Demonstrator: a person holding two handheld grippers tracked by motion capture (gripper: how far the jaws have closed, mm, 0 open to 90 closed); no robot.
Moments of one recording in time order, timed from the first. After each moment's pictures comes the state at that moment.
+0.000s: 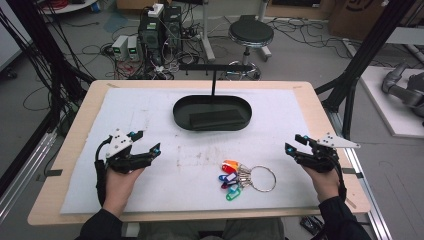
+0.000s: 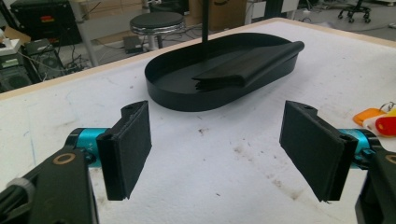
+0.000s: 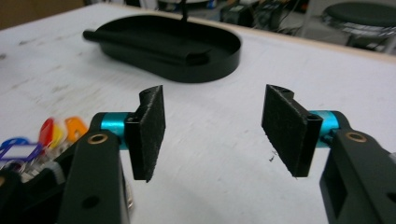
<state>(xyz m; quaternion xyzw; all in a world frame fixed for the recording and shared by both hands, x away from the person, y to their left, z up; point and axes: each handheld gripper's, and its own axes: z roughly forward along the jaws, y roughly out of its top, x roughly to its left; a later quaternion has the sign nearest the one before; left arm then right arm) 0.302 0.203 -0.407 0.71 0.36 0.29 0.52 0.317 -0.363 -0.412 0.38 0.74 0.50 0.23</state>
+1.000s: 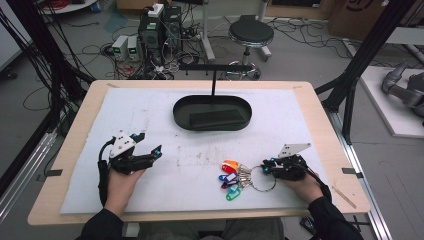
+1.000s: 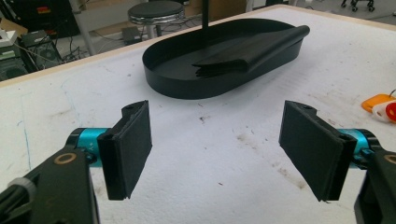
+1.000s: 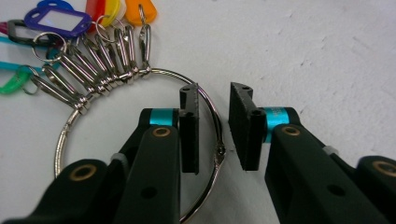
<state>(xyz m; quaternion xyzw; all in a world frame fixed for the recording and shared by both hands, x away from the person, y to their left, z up) 0.306 0.201 -0.417 0.73 0.36 0.29 0.51 0.326 -0.303 -0.451 0.29 0.88 0.36 0.12</state>
